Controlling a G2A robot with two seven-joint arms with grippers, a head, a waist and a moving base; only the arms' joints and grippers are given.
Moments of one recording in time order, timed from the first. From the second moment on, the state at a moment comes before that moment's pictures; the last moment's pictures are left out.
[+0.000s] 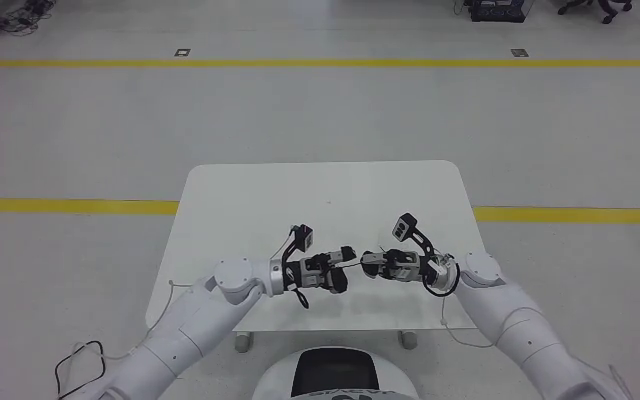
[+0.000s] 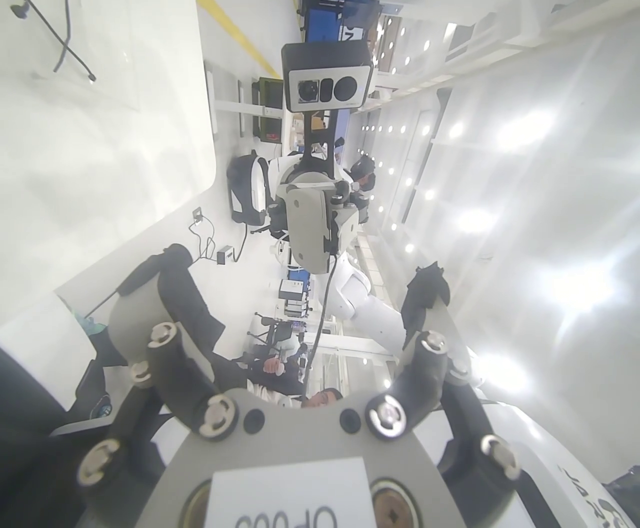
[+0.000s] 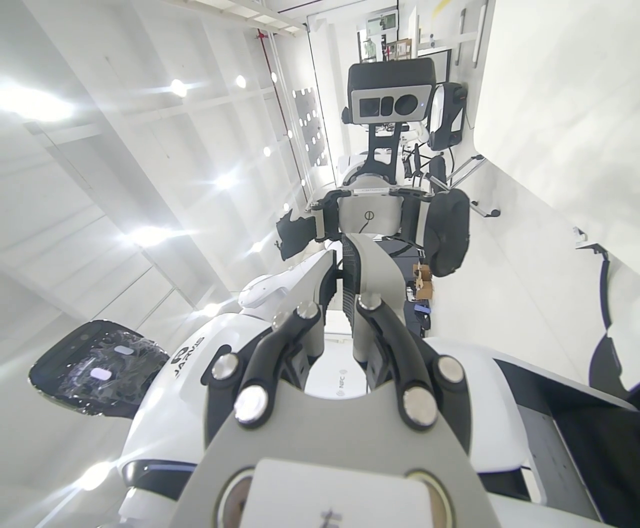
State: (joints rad) left arm 1.24 -1.11 -0.79 -1.37 -0.58 -0.14 -0.85; right arm -1.26 -1.07 0.97 -1.14 0.81 -0.24 1.26
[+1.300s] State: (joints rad) left arm 1.24 -1.11 -0.79 -1.37 -0.58 -0.15 -0.85; right arm -1.26 -1.09 0.99 -1.12 0.77 -0.21 1.27
